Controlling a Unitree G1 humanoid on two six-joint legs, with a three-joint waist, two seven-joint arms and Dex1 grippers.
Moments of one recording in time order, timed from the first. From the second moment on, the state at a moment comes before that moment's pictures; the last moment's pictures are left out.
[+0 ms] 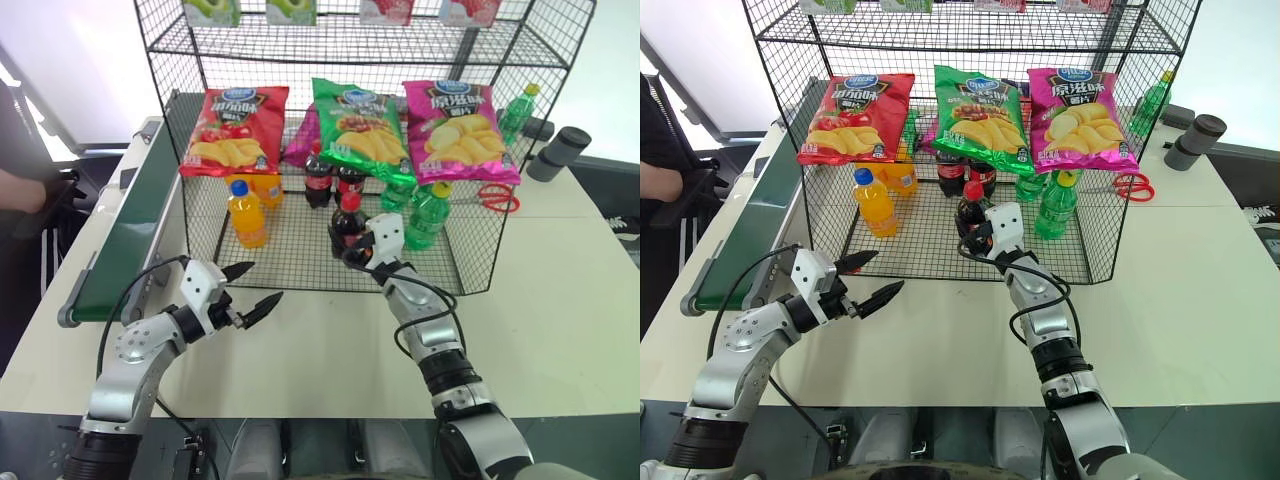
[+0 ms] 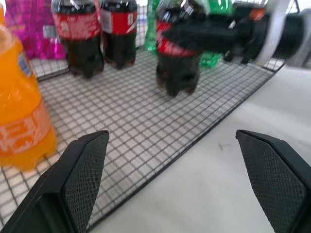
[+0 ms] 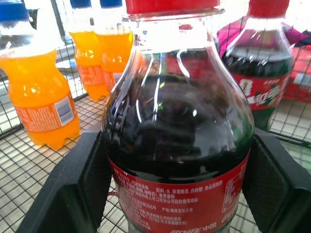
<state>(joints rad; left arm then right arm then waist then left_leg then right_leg) 0.01 0.48 0.05 -0.22 -0.38 0.20 -0.77 -0.48 -0.06 0.08 0.48 0.12 -0.14 0.32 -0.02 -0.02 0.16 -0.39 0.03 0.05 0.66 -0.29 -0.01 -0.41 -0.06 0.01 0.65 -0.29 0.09</state>
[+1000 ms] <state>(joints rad) -0.03 0.53 0.04 -0.23 -0.36 0.28 -0.73 -0.01 -0.46 -0.03 -0.16 0.29 0.09 0.61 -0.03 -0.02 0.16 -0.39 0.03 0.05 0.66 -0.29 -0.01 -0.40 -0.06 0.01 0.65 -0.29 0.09</state>
